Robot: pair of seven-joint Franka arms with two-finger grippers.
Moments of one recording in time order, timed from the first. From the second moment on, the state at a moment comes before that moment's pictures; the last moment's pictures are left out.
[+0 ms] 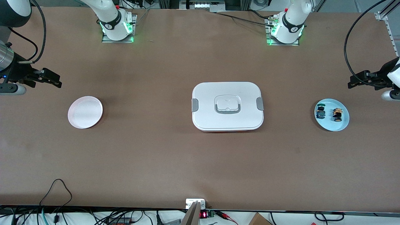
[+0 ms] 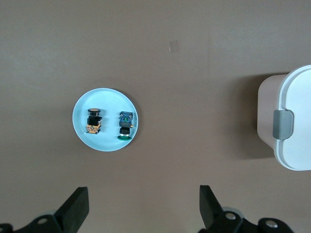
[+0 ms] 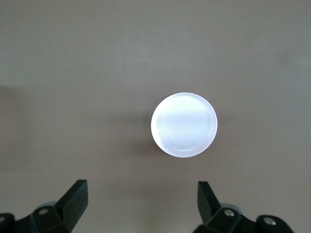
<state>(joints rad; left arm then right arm) 0.06 0.10 0.04 -1.56 -0.01 1.54 0.14 0.21 0.03 -0.23 -1.68 0.00 1.69 -0.01</state>
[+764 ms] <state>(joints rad) 0.17 0.14 0.04 -1.71 0.03 1.60 0.68 0.21 0.03 -0.23 -1.68 0.00 1.69 -0.01</state>
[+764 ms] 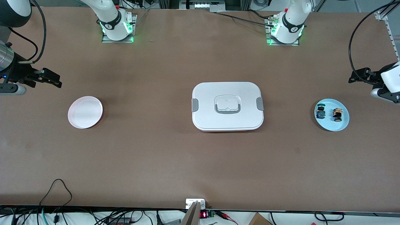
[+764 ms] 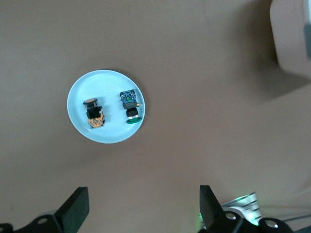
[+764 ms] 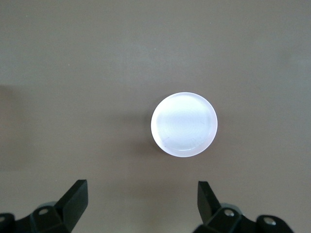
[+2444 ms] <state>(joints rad) 0.38 0.47 0.00 -2.06 0.03 2.47 2.08 0.21 0.03 -0.23 -1.65 0.00 1.68 -0.01</state>
